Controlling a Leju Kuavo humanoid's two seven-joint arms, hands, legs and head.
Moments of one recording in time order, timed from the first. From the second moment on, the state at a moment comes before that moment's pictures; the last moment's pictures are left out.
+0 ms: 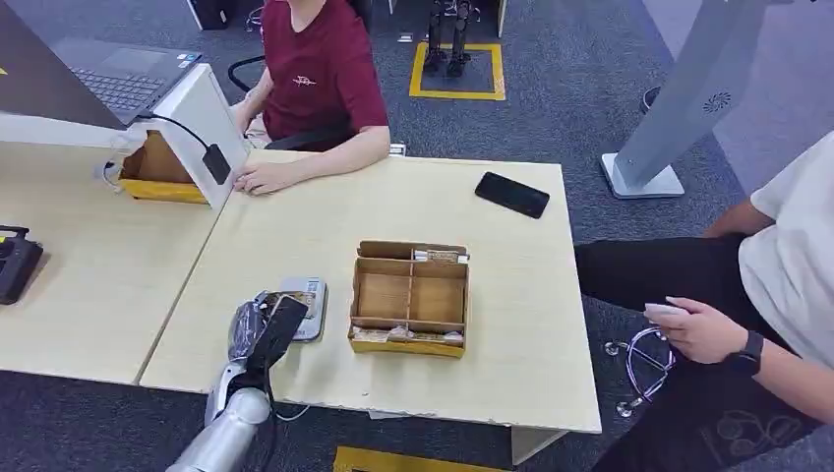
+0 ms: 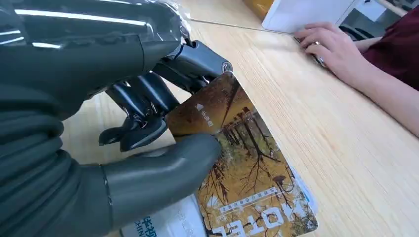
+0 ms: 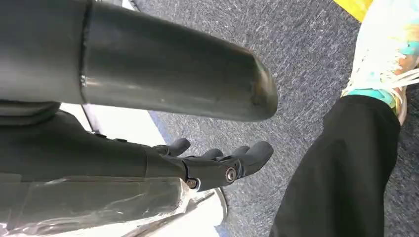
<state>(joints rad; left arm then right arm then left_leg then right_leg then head) -0.27 -0.04 -0.17 -0.86 -0.69 0.55 -0.15 -0.07 0.07 -0.30 -0.19 1.30 -0.32 0.08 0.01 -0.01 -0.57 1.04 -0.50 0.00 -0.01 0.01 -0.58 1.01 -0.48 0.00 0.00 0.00</state>
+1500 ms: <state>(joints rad) -0.25 -0.12 -0.06 -0.88 -0.23 0.28 -0.42 -0.08 0.07 -0.33 -0.19 1.33 -0.35 0.07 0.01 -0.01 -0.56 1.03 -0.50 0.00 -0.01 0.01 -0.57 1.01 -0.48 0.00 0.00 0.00</state>
